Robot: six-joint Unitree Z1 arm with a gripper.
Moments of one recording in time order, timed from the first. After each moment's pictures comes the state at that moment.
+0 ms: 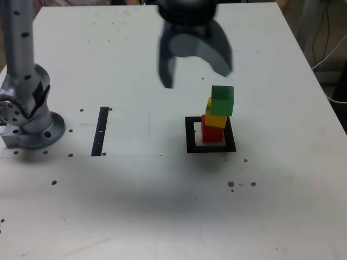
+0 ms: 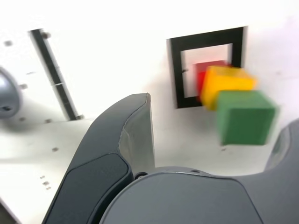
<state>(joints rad) -0.13 1.80 -1.62 1.47 0.09 -0.03</state>
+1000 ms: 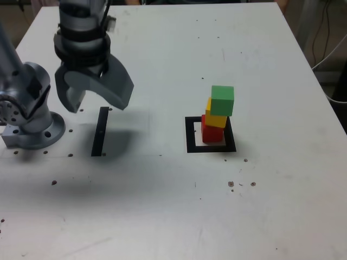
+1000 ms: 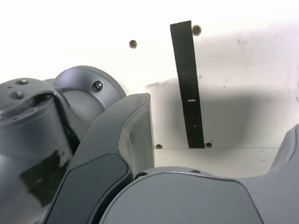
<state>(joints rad) -0.15 1.45 -0.85 1.18 0.09 -0.01</state>
